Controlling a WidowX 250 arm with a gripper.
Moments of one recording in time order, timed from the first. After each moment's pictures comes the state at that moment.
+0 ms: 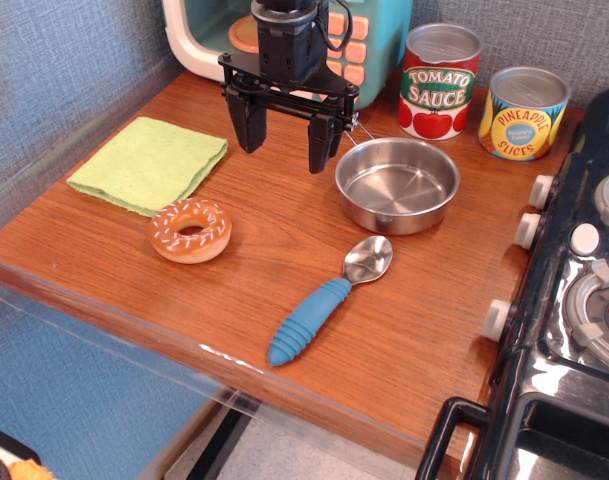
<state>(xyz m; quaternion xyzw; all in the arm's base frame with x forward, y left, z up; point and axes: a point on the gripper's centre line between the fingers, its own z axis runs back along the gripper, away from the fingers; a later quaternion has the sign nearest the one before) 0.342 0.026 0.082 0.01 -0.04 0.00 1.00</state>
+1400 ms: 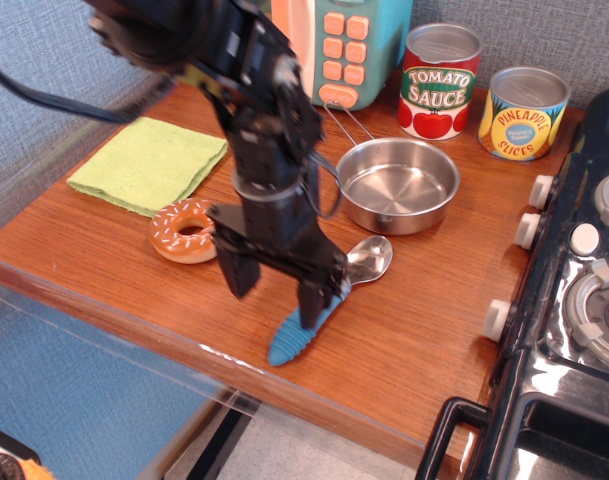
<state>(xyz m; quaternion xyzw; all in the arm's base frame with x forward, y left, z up) 0.257 -0.018 0.022 -0.01 -0.04 -0.05 1.00</state>
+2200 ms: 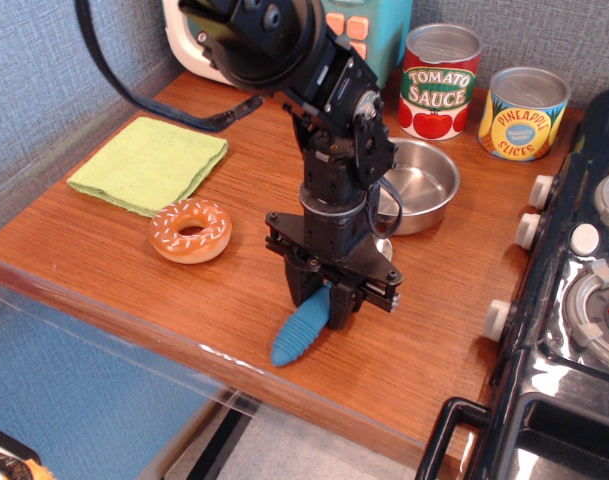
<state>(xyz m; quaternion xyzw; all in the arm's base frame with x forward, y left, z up) 0.276 -0.038 0.005 0.01 -0.03 -0.08 1.00</state>
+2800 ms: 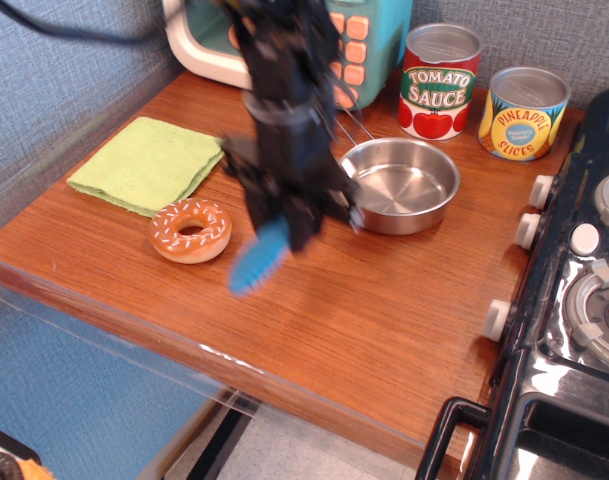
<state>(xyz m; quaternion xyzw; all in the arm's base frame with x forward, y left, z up) 0.280 -0.001 0.074 0.00 -0.05 -0.05 1.00</state>
